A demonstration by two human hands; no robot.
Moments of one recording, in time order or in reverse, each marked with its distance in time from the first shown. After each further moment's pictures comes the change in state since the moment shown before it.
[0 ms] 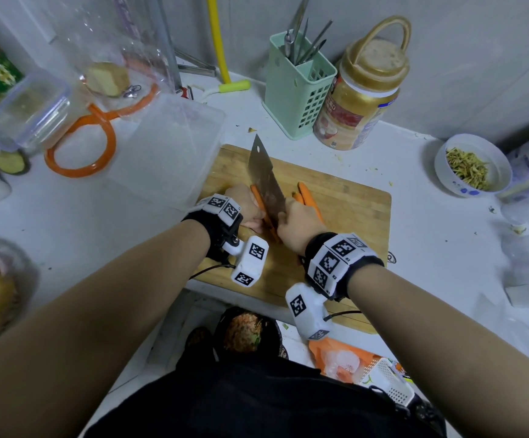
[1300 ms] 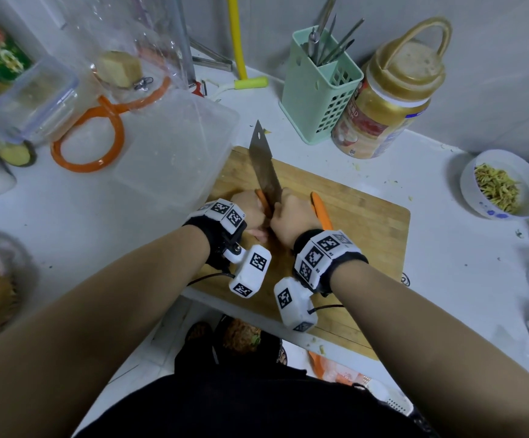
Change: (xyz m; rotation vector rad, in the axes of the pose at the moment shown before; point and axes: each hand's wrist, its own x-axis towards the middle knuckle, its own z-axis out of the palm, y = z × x) left_hand 0.011 0.004 -0.005 0.182 -0.052 -0.027; right_hand 0.058 -0.012 0.016 0.000 0.044 -0.051
